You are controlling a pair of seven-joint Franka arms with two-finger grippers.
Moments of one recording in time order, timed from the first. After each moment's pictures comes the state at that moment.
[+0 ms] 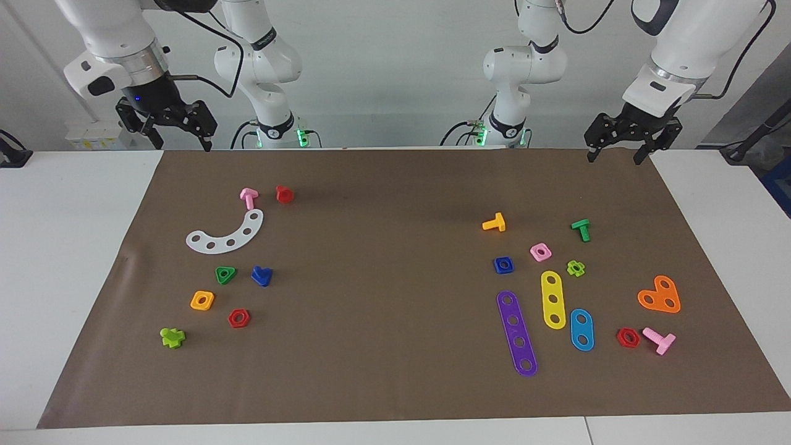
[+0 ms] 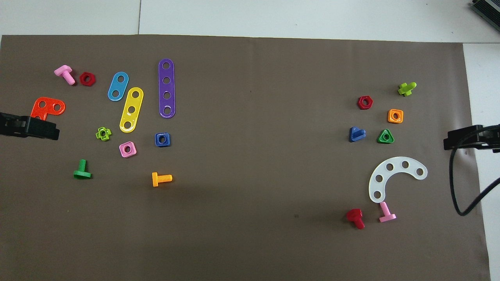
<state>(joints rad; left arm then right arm) -0.08 -0.05 0.03 -1.60 0.00 1.55 0.10 -0.03 -0.10 0.01 -1.61 -0.02 1.49 0.06</state>
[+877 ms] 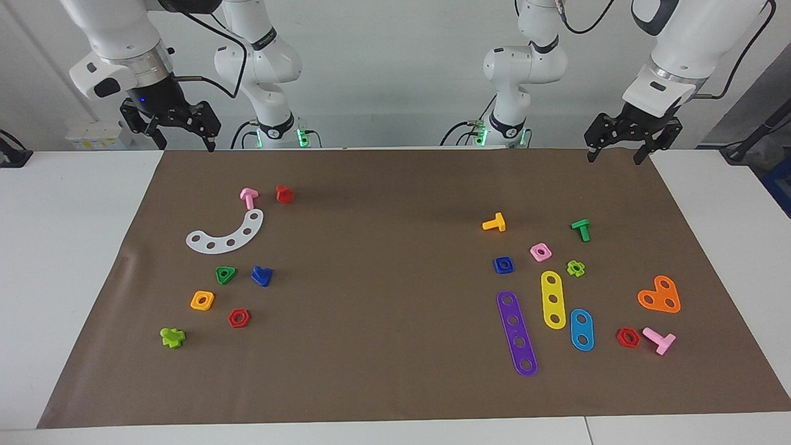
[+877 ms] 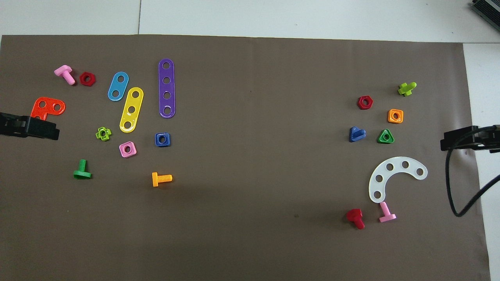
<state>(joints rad) -0.08 -0.05 0.03 -1.60 0.00 1.55 0.10 -0.02 -0.09 0.01 -1.62 -0.02 1.51 0.06</state>
